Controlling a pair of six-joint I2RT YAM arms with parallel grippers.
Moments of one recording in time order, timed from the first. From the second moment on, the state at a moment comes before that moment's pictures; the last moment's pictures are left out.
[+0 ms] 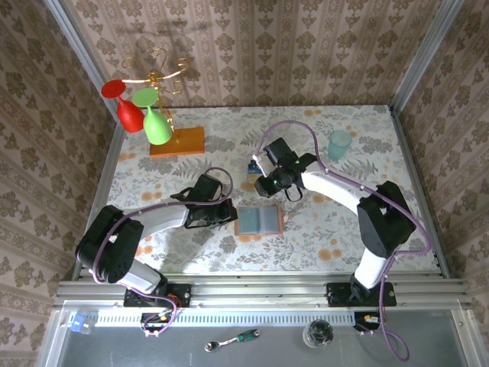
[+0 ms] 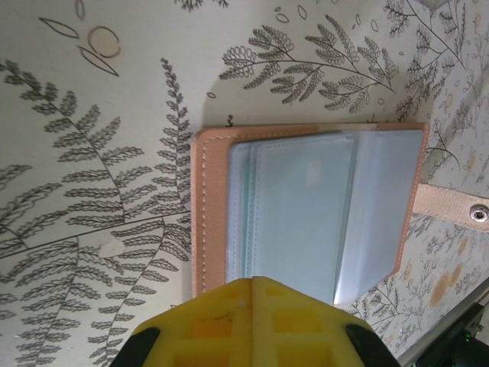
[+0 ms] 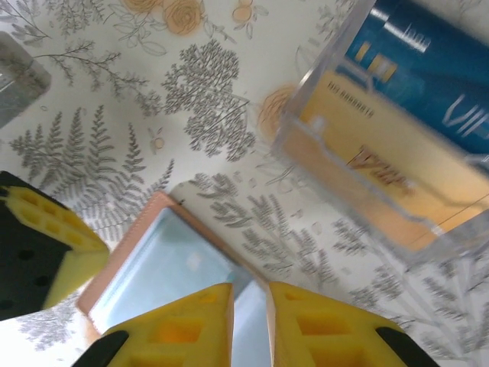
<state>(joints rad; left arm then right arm) -0.64 1.49 0.68 -0.18 0.42 -0.82 0.60 1.73 1.26 -0.56 -0.22 0.08</state>
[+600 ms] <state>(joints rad) -0.67 1.52 0.68 -0.18 0.41 -0.83 0.62 1.62 1.02 -0.36 -0.30 0.47</state>
